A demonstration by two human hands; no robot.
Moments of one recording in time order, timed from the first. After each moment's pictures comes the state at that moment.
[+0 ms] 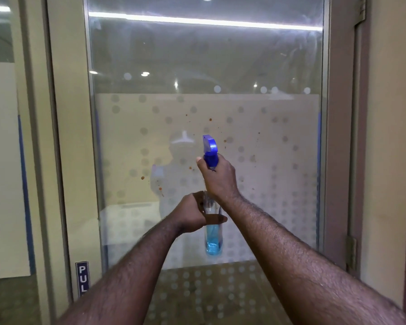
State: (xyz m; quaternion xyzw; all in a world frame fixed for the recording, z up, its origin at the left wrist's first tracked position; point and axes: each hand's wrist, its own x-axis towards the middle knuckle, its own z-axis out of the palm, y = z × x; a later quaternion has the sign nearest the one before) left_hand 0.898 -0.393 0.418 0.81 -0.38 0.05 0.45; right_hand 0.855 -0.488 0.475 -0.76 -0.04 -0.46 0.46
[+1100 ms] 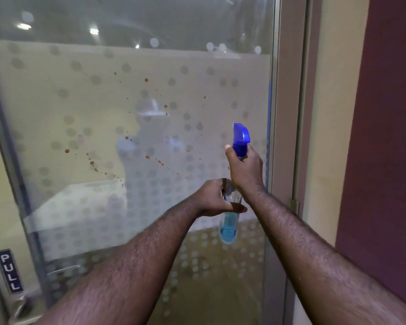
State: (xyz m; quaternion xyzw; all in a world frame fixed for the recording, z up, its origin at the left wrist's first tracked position) left_hand 0.873 -0.573 0.373 0.79 -0.47 -0.04 0.38; right_hand 0.799 -0.658 0.417 -0.70 0.10 -0.53 0.47
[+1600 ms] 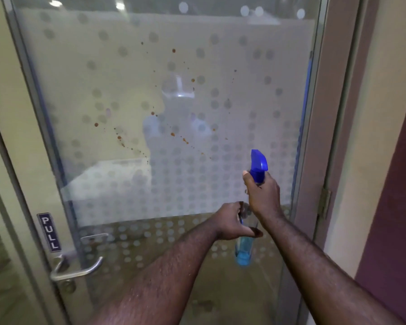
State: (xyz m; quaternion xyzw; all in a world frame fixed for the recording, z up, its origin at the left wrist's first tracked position) left_hand 0.876 -0.557 0.269 0.83 -0.40 -0.10 0.38; right_hand 0.818 -0.653 0.318 -0.73 0.13 -0.46 0.49
